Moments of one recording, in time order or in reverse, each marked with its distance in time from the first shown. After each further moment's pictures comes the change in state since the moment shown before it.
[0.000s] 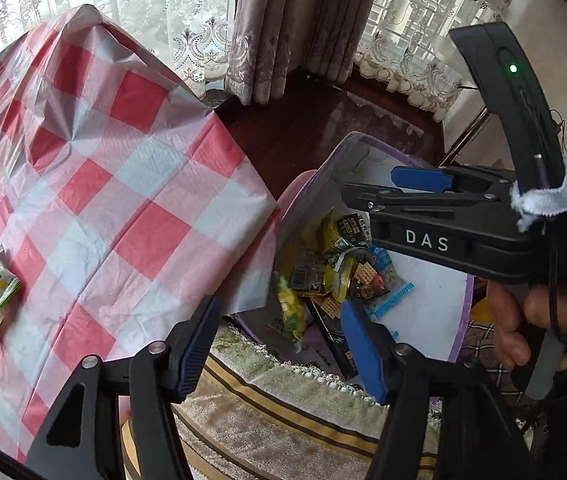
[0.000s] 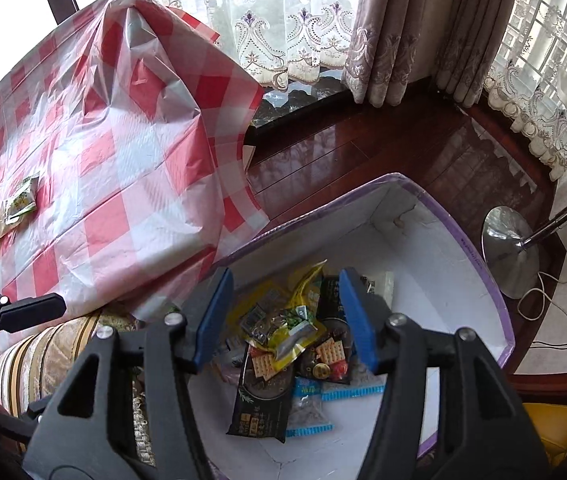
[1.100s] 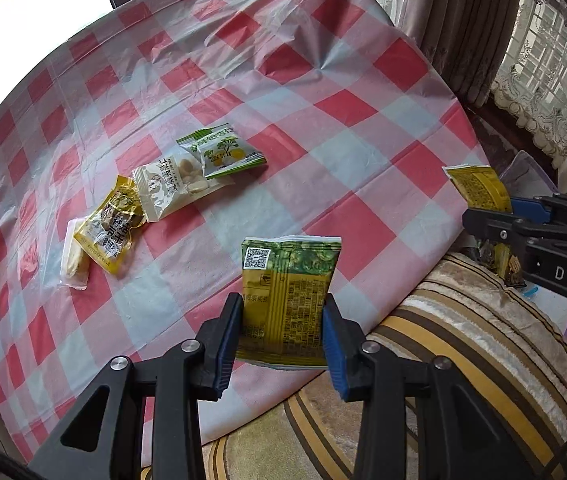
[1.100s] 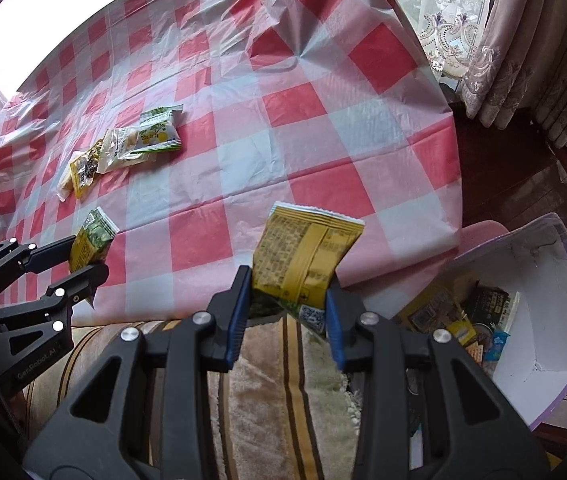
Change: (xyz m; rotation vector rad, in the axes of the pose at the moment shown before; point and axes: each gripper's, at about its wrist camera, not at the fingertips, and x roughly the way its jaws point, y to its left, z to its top) left arm -0.055 0.142 -0.091 -0.275 0.008 0.362; right arm -0.002 0.154 -0.019 -0.214 0.064 0.231
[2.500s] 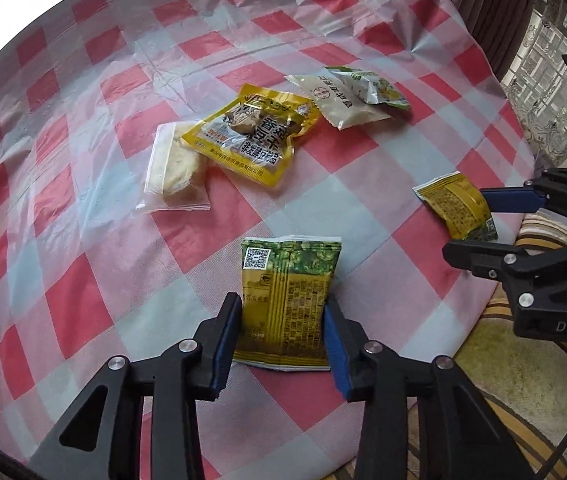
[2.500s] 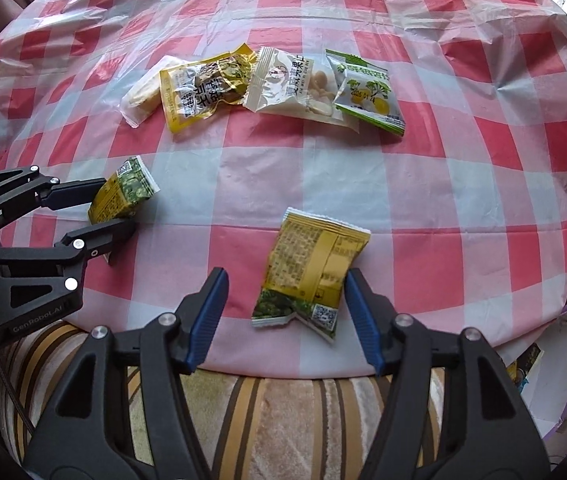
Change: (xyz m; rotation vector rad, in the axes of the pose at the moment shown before) left arm 0.032 0.159 -0.069 -0.083 0.011 -0.094; right arm 0.067 0.186 0.006 -0.309 0.137 -0.015
